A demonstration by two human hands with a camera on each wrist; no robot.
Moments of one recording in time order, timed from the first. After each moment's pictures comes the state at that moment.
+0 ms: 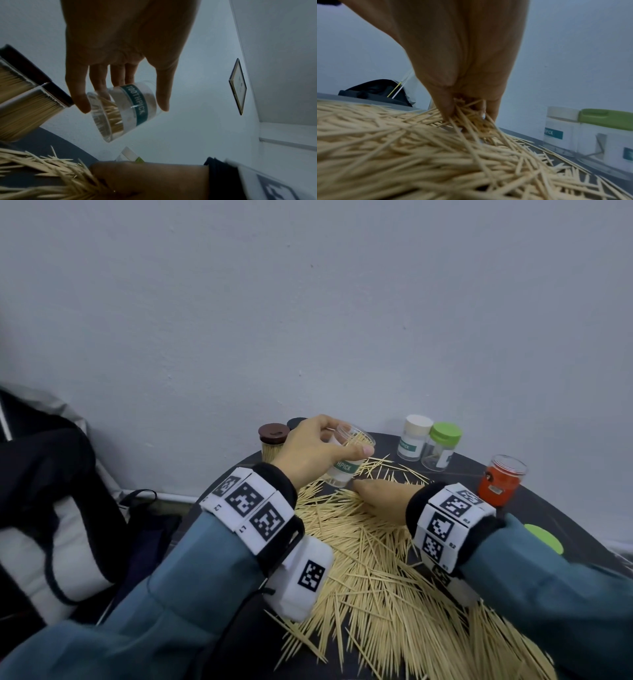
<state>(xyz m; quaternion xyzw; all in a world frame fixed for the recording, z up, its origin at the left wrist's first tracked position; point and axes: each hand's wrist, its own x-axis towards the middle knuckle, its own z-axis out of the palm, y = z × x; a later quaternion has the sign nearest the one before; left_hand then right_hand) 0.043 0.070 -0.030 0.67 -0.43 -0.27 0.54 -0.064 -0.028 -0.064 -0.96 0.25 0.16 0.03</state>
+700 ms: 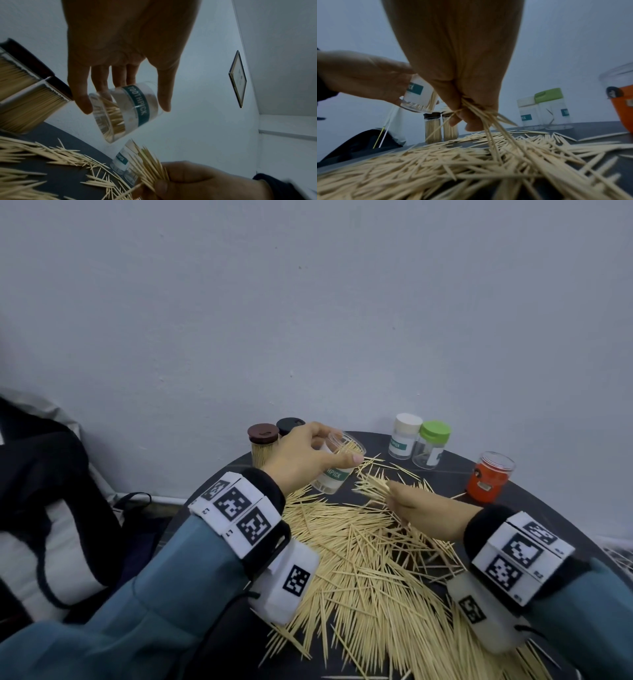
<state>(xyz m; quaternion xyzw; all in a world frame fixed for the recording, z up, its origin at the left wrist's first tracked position) 0.037 0.068 -0.039 0.69 -0.44 -0.28 0.51 -0.131 -0.031 -0.056 -0.93 0.28 0.05 0.22</state>
